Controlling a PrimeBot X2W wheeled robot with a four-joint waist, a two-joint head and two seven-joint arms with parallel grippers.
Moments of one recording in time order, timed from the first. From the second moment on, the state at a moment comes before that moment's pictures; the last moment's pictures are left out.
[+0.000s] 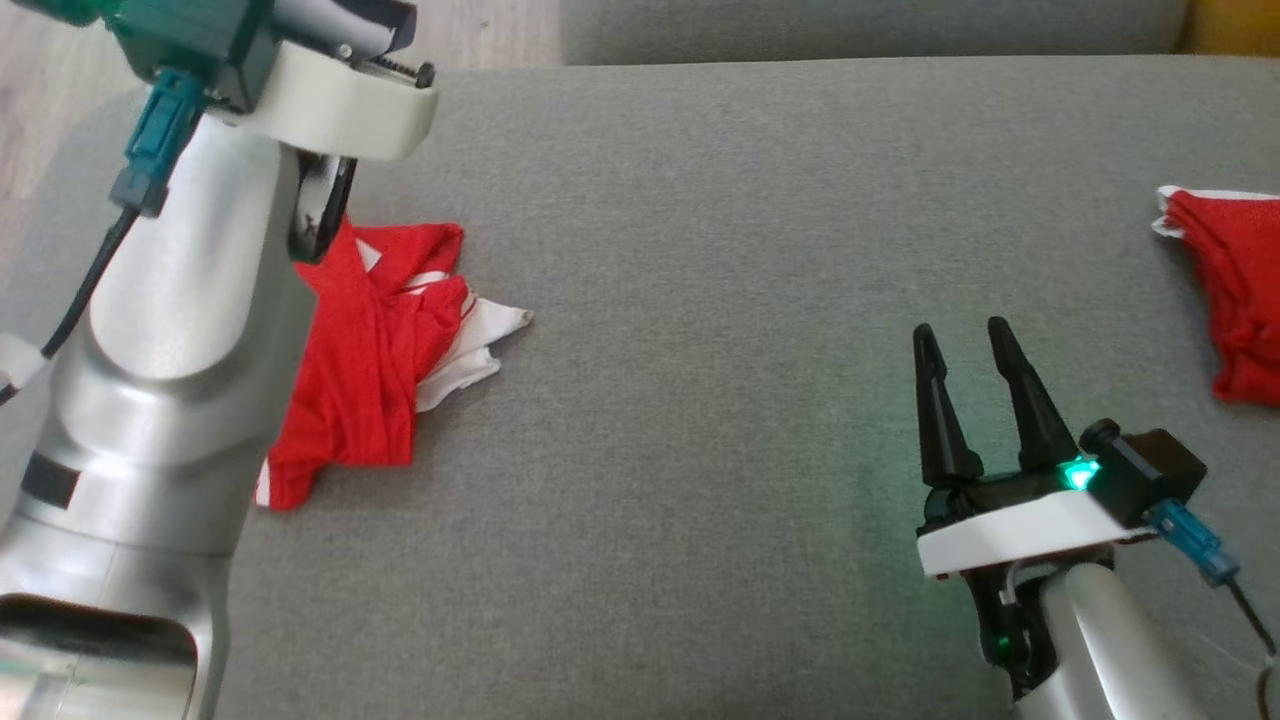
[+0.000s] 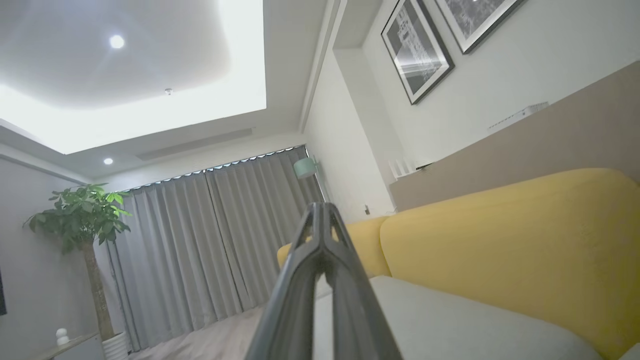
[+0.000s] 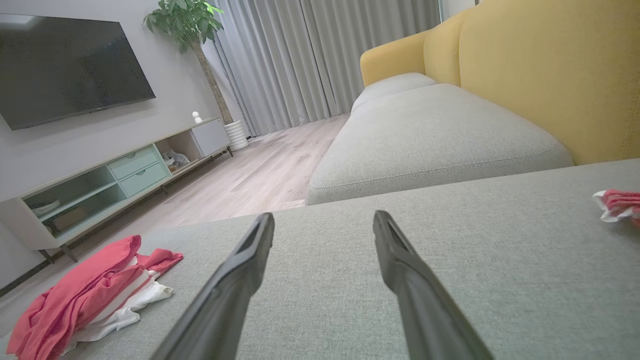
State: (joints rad) left arm -0.98 0.20 -0.40 0.39 -0.16 -0.02 -0.26; right arm -0.14 -0.05 0.15 0.24 0.30 0.13 -0.25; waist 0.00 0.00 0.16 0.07
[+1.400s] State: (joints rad) left arm -0.11 0.15 -0.35 0.31 -0.35 0.15 -0.25; right arm -0.03 -0.05 0.16 0.17 0.31 0.13 -0.25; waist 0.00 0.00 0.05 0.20
